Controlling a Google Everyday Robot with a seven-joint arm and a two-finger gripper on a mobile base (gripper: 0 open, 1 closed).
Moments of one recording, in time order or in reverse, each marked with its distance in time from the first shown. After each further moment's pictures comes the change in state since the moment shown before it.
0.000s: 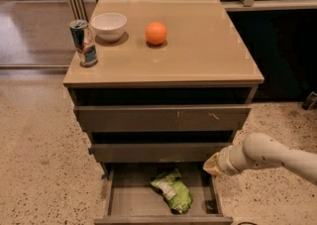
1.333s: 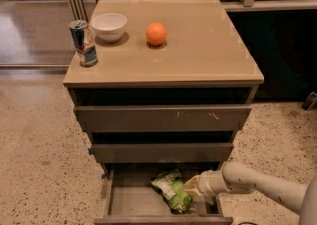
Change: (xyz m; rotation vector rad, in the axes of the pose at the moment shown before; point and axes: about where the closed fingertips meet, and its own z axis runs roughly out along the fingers) arm 0.033 0.048 0.159 -0.122 -0.157 0.066
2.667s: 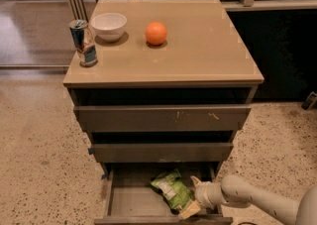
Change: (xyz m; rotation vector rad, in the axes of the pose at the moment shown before) arm 0.037 0.006 0.042 0.026 -0.063 0.054
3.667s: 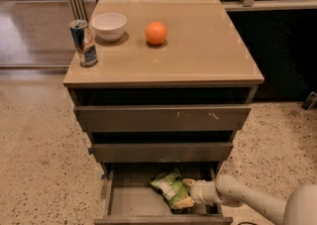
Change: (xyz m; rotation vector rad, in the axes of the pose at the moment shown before) arm 0.002 -0.018 0.037 0.018 -0.042 0.016
